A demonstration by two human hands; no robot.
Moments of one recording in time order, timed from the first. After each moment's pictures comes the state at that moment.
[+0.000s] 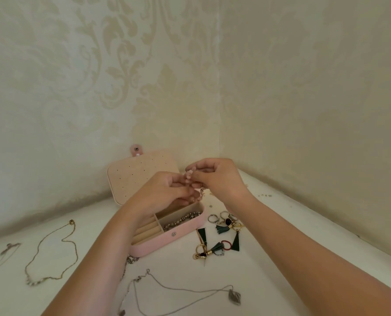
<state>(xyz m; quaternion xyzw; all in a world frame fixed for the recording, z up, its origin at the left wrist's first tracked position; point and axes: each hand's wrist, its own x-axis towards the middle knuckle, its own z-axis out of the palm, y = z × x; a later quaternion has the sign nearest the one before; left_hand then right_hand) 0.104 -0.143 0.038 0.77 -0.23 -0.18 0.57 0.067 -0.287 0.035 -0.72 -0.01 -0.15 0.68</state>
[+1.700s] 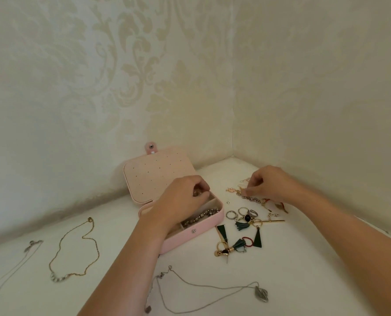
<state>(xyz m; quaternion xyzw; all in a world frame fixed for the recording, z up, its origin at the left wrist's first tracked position) 0.116 -0.144 0.012 0.90 -0.32 0.03 0.30 0.070 -0.365 0.010 -0.95 0.11 -0.03 0.28</state>
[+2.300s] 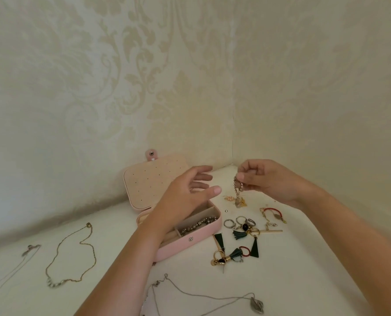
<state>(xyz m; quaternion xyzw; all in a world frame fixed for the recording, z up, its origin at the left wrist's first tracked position) 0.108 -0.145 0.023 0.79 -0.32 -0.03 0.53 0.050 -0.357 0.044 -0.78 -0.08 -0.03 0.62</state>
